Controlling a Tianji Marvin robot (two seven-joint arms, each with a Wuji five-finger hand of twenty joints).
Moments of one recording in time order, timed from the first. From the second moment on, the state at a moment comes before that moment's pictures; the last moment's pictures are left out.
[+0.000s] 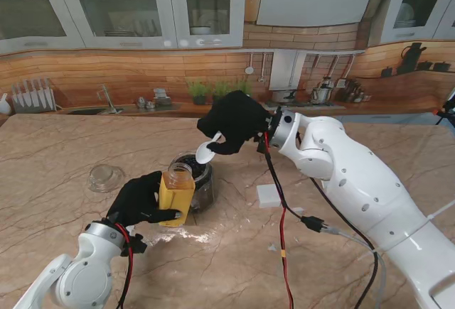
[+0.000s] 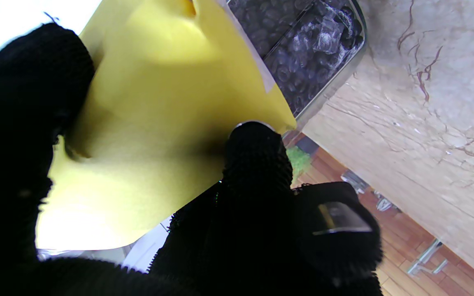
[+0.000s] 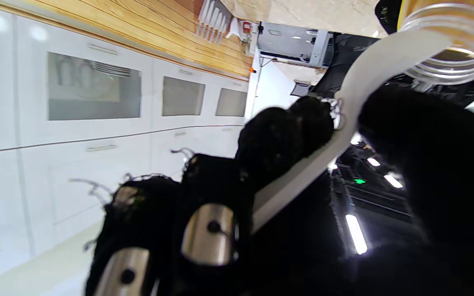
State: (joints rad) left arm 1.84 -1.14 -1.35 -1.86 0.51 -0.06 0.14; right arm -0.95 -1.11 0.90 -1.44 -1.05 -0.67 -0.28; left_hand 0.53 -1.02 0.76 0.07 0.66 0.16 1.11 0.37 1.12 0.16 0.42 0.78 1.28 -0.02 1.22 0.64 1.07 0.00 1.78 0.54; right_hand 0.34 -0.76 0.92 0.38 1.04 -0.13 1.27 0.44 1.34 -0.08 1.05 0.58 1.32 -0.10 1.55 1.01 1.19 -0.05 1.80 0.90
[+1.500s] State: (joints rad) left arm 1.86 -1.14 -1.34 -1.89 0.51 -0.08 0.14; right arm -1.60 -1.05 1.22 -1.66 -1.09 -0.38 -0.24; left_hand 0.53 -1.02 0.76 0.07 0.66 0.16 1.11 0.37 1.12 0.16 0.42 0.78 1.28 -0.02 1.22 0.64 1.07 0.00 1.79 0.54; right_hand 0.34 -0.75 0.96 0.26 1.04 -0.13 1.25 0.50 1.34 -0.08 1.04 0.59 1.32 -0.10 1.54 1.01 1.19 -0.05 1.80 0.88
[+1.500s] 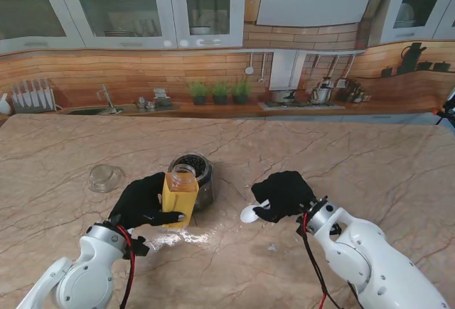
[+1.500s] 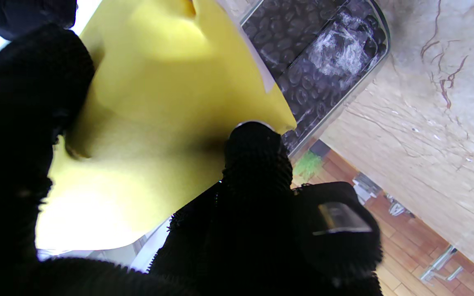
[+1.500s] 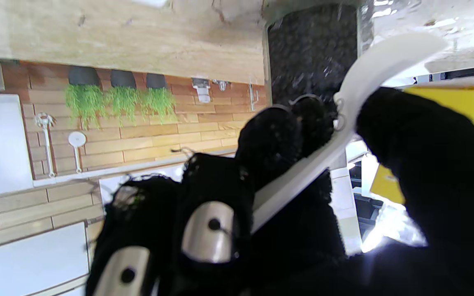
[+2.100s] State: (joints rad) left arm 1.86 -1.14 -1.34 -1.89 0.51 -0.08 0.15; right arm -1.70 -1.05 1.14 -1.61 -1.10 -0.26 -0.24; left_hand 0.53 -1.02 0.76 0.08 0.66 0.16 1.11 0.37 1.12 0.16 0.42 0.78 1.28 -0.02 1.22 0.64 1.07 0.00 1.79 0.54; right_hand 0.34 -0.68 1.02 -0.02 0.99 -0.15 1.21 0.54 1.31 -0.08 0.94 0.54 1.31 -0.09 1.35 0.90 1.17 -0.04 1.79 0.78
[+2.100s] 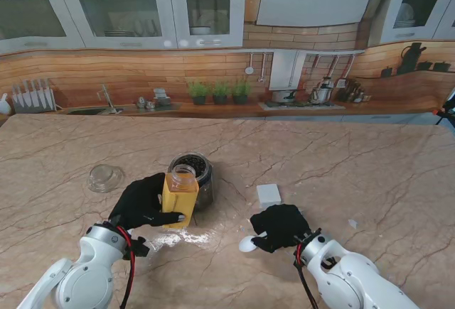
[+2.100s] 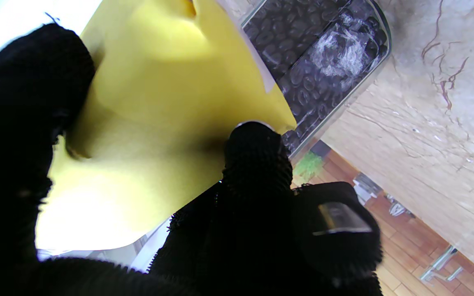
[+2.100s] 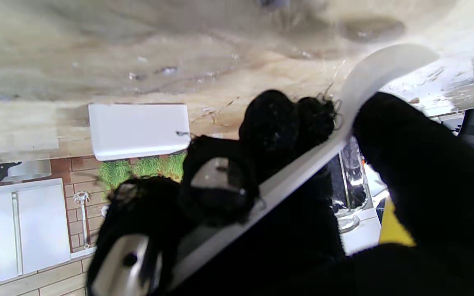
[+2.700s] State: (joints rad) left arm 1.86 -1.14 -1.35 -1.90 0.50 -0.08 0.15; right arm -1.75 -1.05 1.17 -1.63 -1.12 -0.21 -0.19; left_hand 0.53 -1.02 0.76 0.08 0.66 0.16 1.11 0.37 1.12 0.16 0.42 0.78 1.28 -0.02 1.22 0.64 1.07 0.00 1.79 0.54; right_hand 0.16 -0.56 0.76 -0.03 0.84 -0.23 0.90 0.68 1.12 -0.09 0.85 0.45 1.28 -0.06 0.74 0.75 0.99 0.12 1.44 0.58
